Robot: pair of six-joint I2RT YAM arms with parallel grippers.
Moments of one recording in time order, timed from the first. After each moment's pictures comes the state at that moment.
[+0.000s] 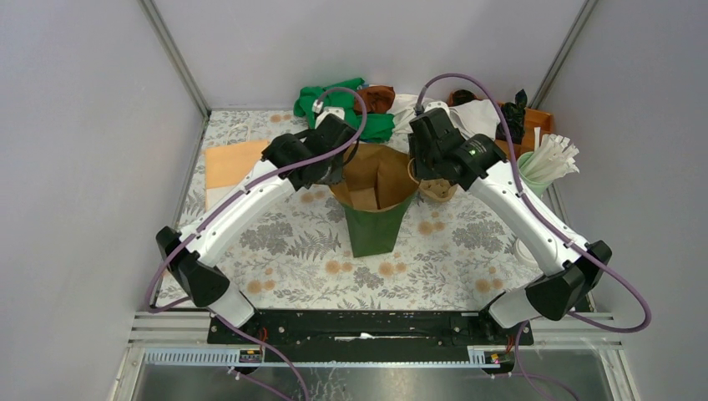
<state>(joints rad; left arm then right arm) -0.77 1.57 1.75 -1.10 -0.43 -0.56 0.63 1.49 1.63 -1.03 0.39 0.36</state>
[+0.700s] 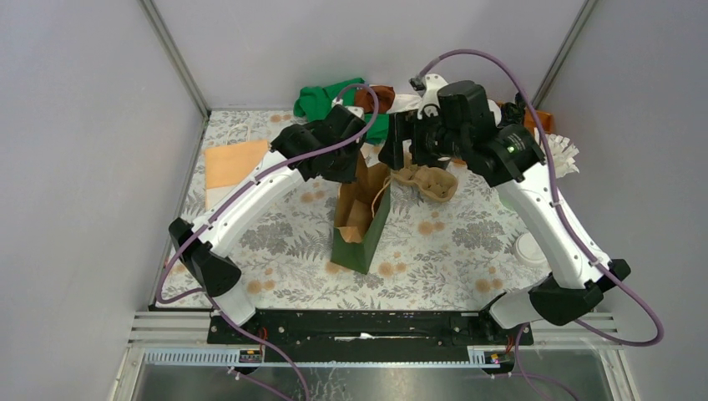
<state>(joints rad) -0.77 1.67 1.86 -1.13 -0.19 -0.48 0.63 1.45 1.86 -0.99 -0.13 0.32</state>
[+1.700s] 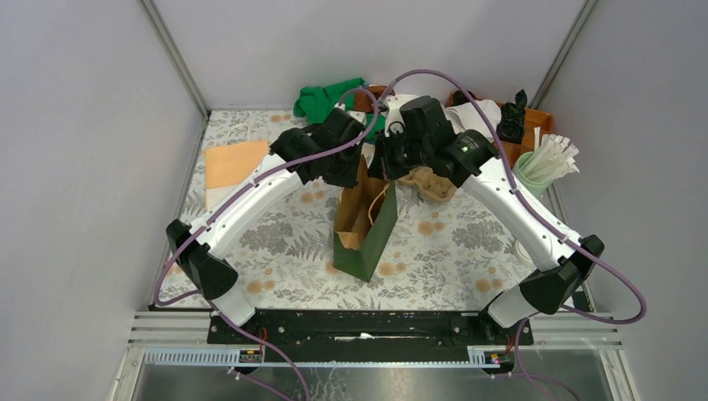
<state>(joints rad) -0.77 1.64 1.81 -1.09 -0.12 -0.47 0.69 1.53 1.75 -0.87 -0.22 0.31</state>
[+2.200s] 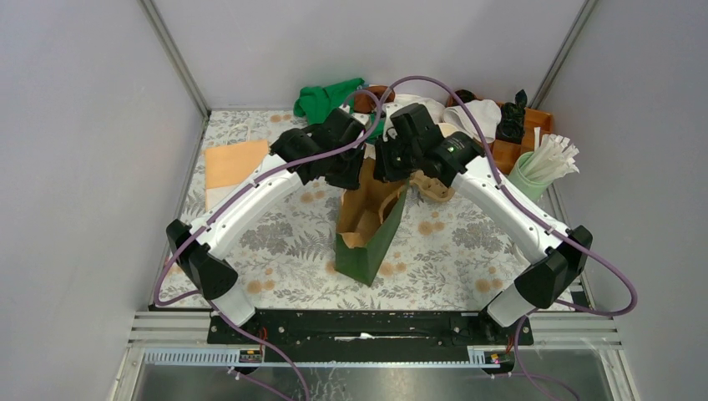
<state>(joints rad) -0.77 1.64 1.81 -1.08 -0.05 -0.44 0.69 1.58 1.67 -0.86 -0.14 0.31</state>
